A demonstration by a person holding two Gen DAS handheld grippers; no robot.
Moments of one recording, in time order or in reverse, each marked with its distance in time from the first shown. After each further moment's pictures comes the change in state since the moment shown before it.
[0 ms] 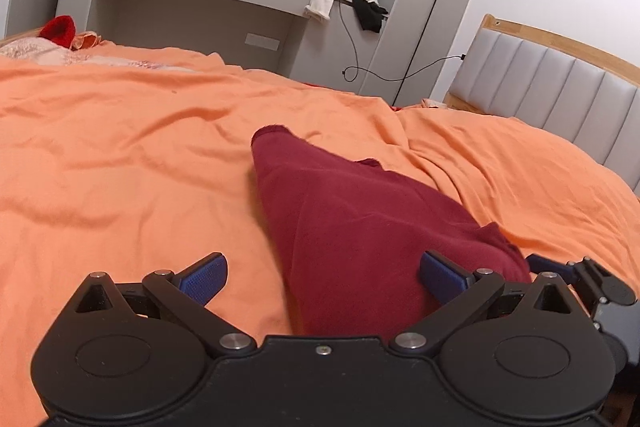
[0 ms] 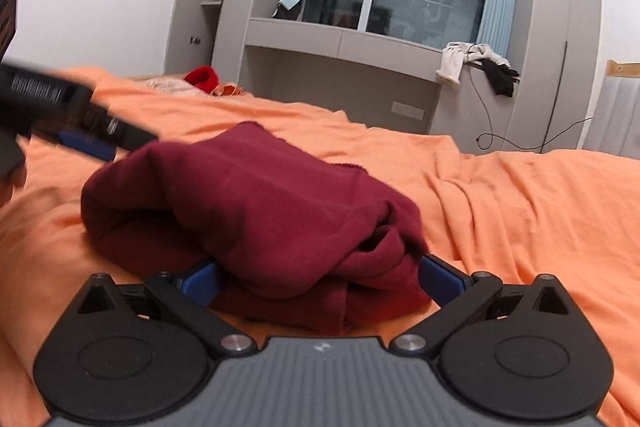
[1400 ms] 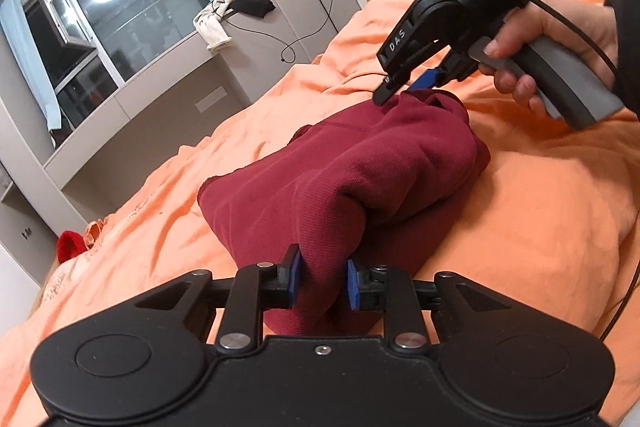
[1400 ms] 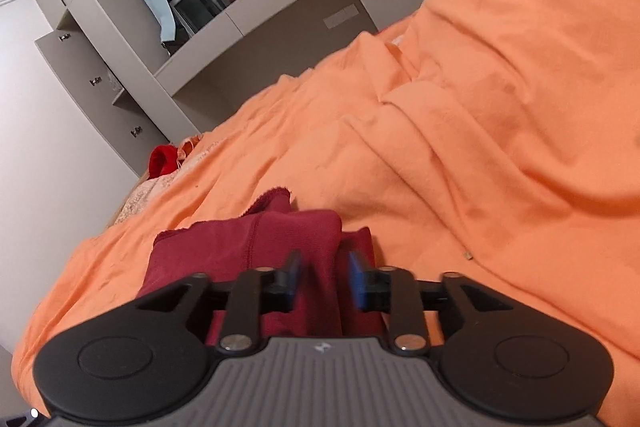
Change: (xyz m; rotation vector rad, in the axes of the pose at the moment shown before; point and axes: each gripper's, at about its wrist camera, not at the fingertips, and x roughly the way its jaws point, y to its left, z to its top) left arm -0.019 -0.126 -0.042 0.813 0.081 0.209; right arm 0.094 -0.155 0.014 0.760 0.157 0.176
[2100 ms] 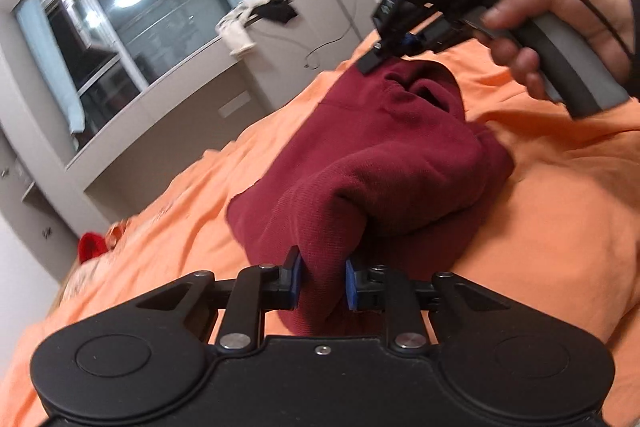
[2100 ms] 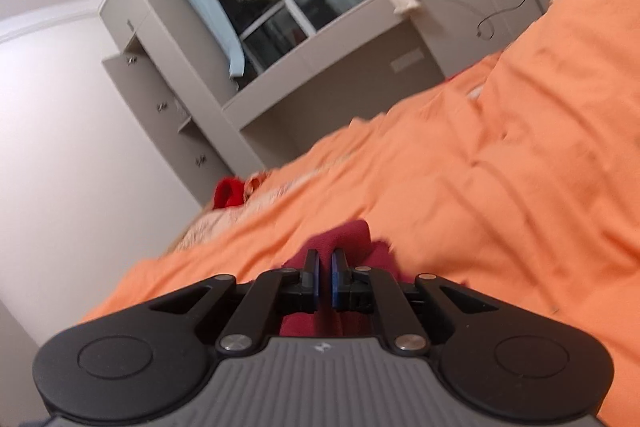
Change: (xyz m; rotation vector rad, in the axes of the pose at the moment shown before) left arm -0.003 0.009 0.004 0.012 -0.022 0.067; right arm -0.028 0.034 0.018 -0.053 -0.134 0.168
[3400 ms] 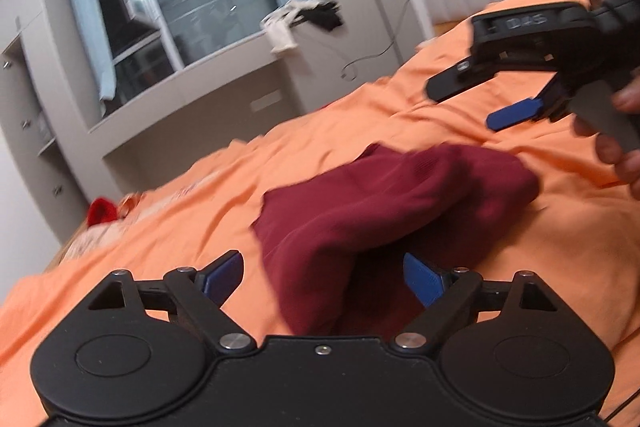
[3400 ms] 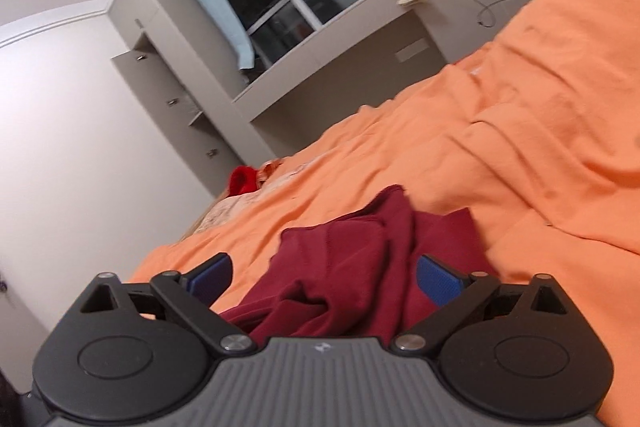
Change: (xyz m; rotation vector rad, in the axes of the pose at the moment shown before) left arm -0.014 0.030 -0.023 -0.201 -0.018 0.057; right arm -0.036 0.032 -0.055 -0.007 0.055 0.055
